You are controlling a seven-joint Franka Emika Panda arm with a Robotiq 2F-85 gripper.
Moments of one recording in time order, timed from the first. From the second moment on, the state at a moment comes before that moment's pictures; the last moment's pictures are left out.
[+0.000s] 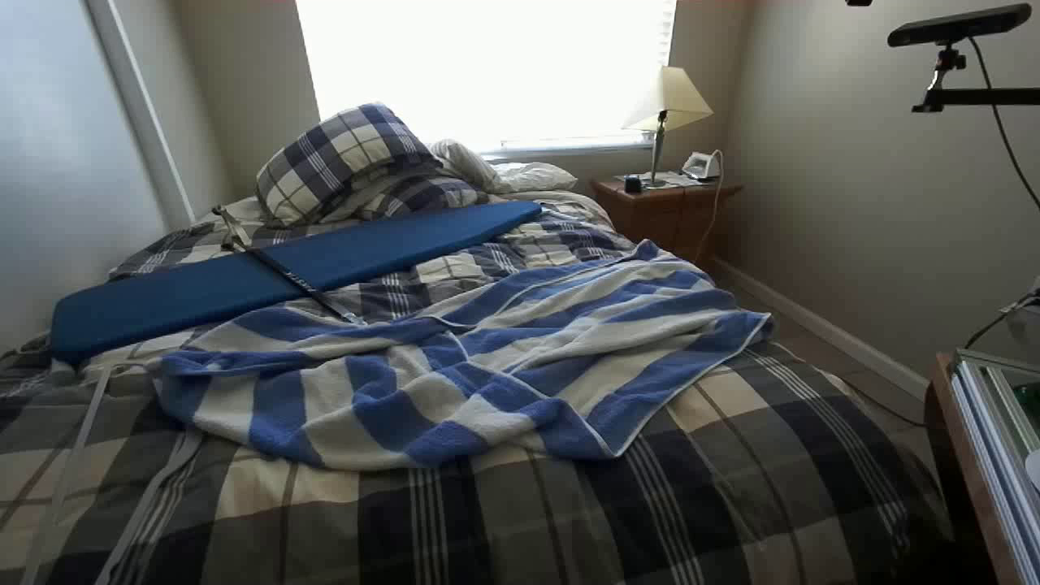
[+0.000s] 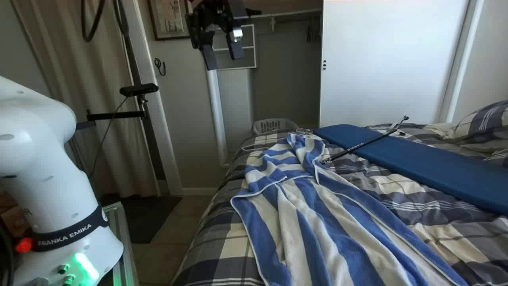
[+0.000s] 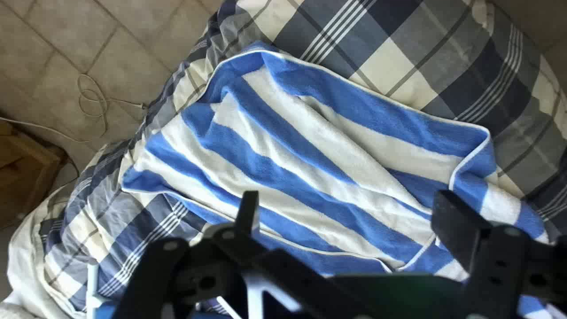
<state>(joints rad) -0.17 -0.75 -0.25 -2.38 -0.27 1.81 -0.36</state>
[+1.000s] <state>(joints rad) -0.13 -0.73 -0.27 -2.38 -0.26 1.87 -0.40</state>
